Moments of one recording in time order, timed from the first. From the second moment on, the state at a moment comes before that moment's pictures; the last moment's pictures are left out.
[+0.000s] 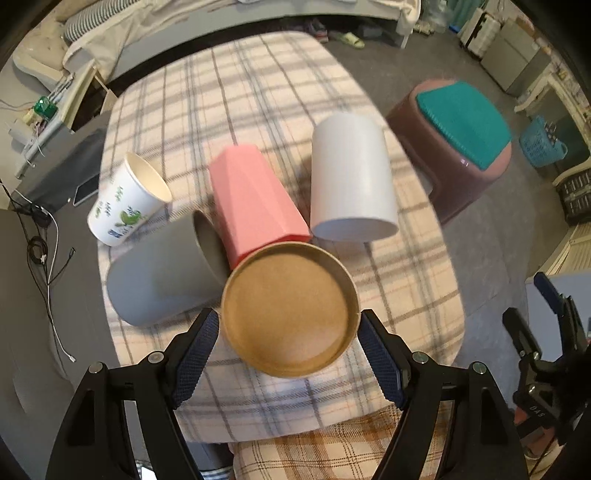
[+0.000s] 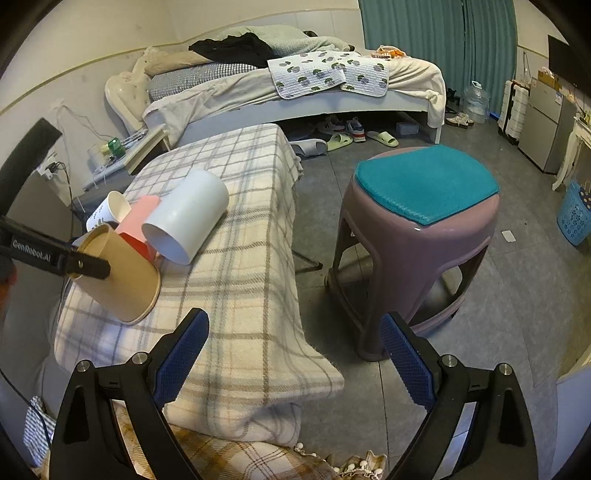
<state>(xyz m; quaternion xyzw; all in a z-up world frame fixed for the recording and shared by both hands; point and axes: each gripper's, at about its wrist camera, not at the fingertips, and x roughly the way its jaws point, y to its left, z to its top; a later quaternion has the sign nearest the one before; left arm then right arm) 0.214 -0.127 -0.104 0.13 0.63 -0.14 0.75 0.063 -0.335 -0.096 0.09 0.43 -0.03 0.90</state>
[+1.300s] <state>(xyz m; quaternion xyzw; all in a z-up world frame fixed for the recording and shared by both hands) -0.010 0.007 0.017 0.00 0.23 -0.08 0.97 -0.030 -0.181 0.034 -0.02 0.28 0.00 0.96</state>
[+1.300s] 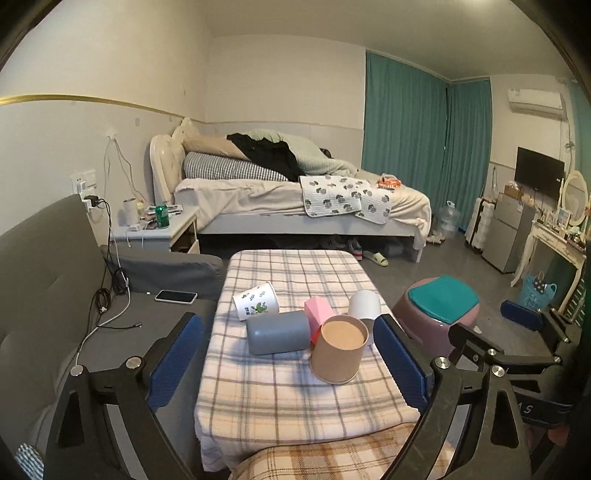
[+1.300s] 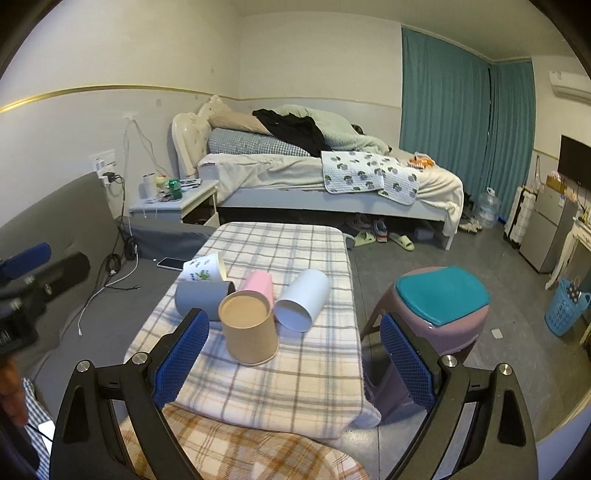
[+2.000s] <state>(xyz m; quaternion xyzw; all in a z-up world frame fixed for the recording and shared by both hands) -0.010 0.010 -0.027 0.01 0.25 -0.04 0.97 -0.032 -0.186 0.001 -0.01 0.28 -0.01 0.96</state>
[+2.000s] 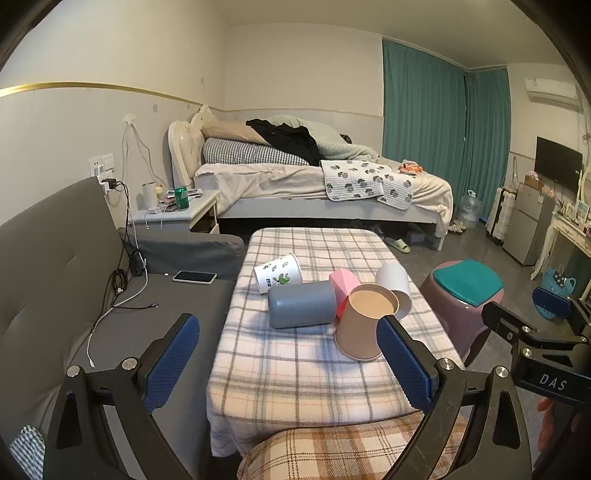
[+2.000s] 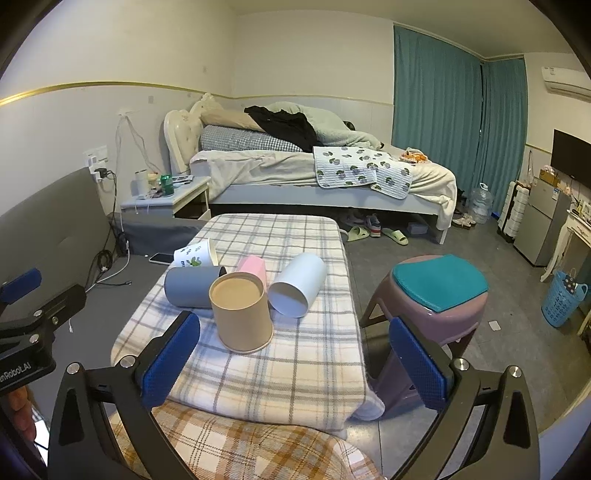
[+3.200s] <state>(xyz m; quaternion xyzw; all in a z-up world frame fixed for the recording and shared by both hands) -0.008 0.006 -0.040 0.00 0.28 -0.04 0.96 -0.033 -0.181 -0.007 -0.01 0.29 -0.02 0.96</state>
